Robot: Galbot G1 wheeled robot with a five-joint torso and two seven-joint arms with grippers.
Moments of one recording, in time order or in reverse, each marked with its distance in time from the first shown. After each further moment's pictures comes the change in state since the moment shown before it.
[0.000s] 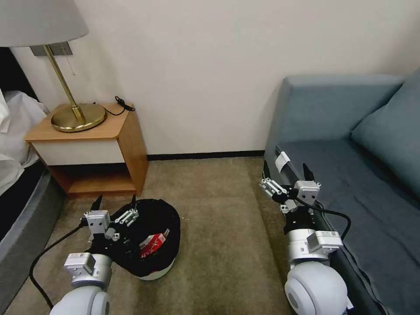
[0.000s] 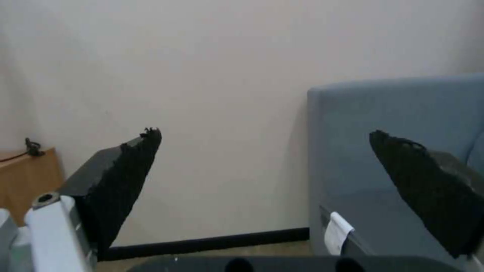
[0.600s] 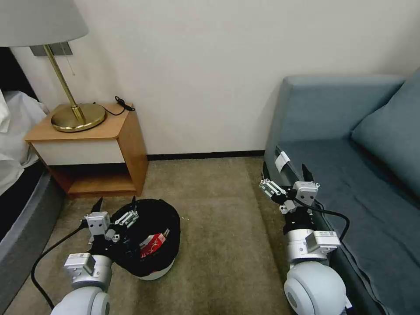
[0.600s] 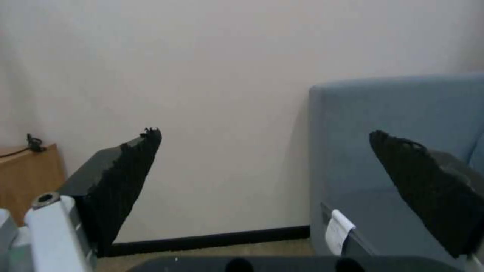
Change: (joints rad) left arm -0.001 0.001 0.002 0.009 -0.010 0.008 -0.008; right arm -0.001 -0.002 -0.004 -0.005 -0.004 0.001 -0.003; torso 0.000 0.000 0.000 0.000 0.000
